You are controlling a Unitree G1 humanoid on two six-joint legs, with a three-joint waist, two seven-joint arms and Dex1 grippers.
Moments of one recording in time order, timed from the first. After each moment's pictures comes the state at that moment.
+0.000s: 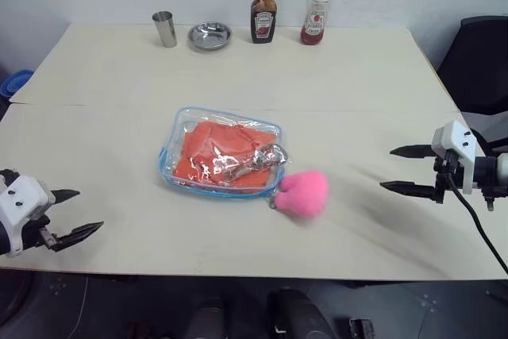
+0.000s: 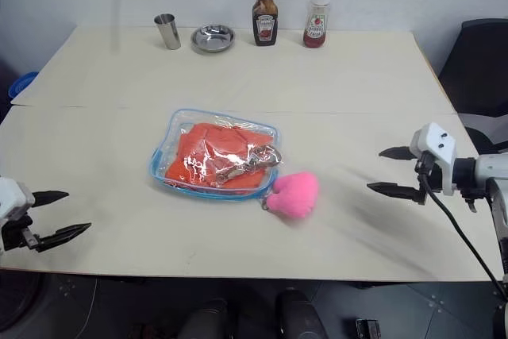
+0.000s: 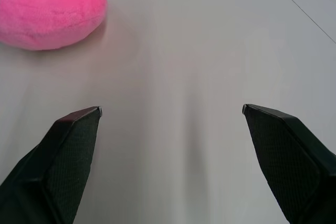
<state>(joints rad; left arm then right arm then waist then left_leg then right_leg) 0.25 1.00 0.61 -0.02 -0.33 0.24 -1.04 -0.41 -1.02 -0.13 0.27 0.34 0.23 1.32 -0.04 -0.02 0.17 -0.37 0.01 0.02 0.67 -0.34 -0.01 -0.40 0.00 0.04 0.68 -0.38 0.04</state>
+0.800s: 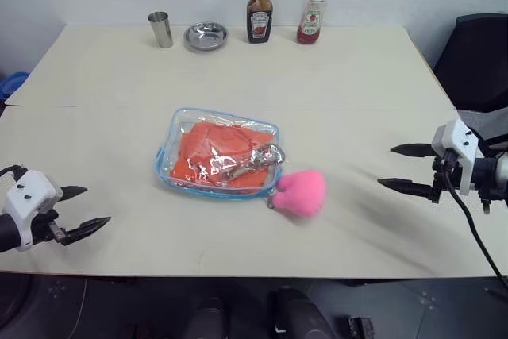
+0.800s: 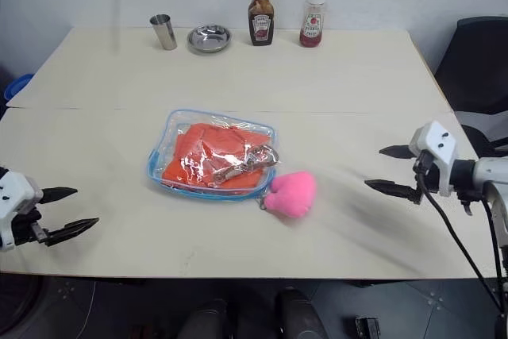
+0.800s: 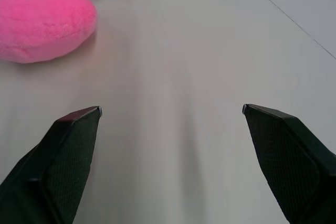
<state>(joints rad) 0.20 0.98 0.57 -0.04 -0.35 0.31 -1.02 -0.34 -1.01 -0.16 0.16 0.40 0.31 1.23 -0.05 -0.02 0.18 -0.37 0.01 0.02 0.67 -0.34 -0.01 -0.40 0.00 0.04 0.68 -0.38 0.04</state>
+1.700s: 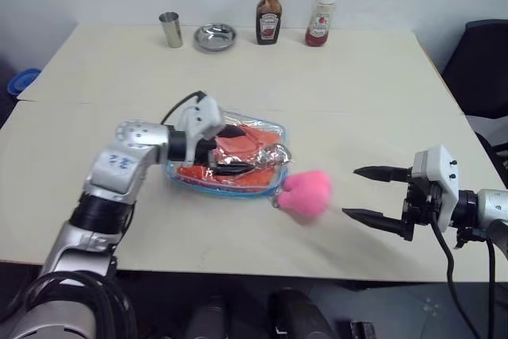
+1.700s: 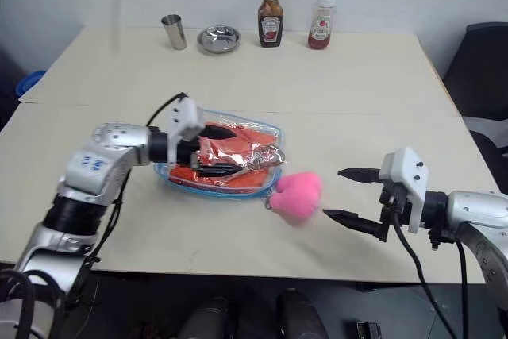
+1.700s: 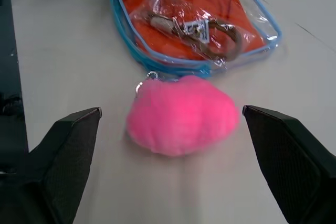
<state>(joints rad) -0.80 0.56 -0.25 0.18 -0.26 0.43 -1.02 0.00 -0.92 -0.36 -0.56 0.70 0.63 0.99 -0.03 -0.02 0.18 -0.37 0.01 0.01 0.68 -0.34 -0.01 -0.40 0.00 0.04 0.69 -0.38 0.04</state>
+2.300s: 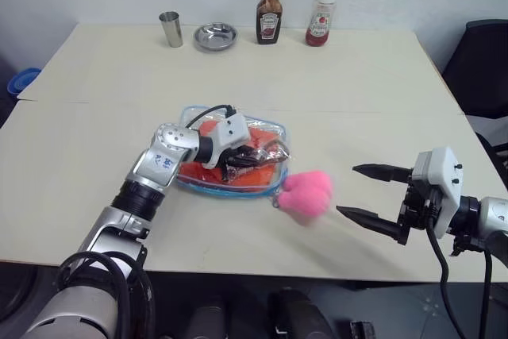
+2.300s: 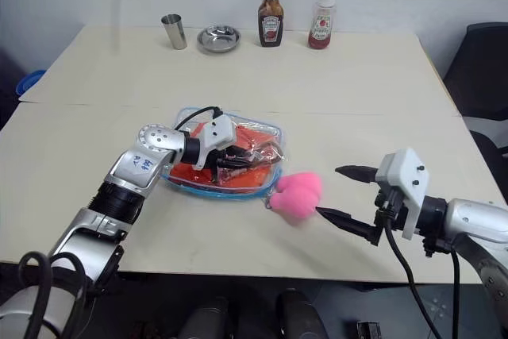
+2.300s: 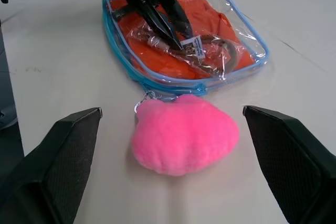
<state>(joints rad) -0.83 0.47 -0.27 0.31 -0.11 0.37 -1.02 0.00 -0.90 -0.36 -0.63 0.75 0.65 0.88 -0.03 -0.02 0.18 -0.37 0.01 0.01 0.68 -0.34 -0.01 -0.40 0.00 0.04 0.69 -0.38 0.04</state>
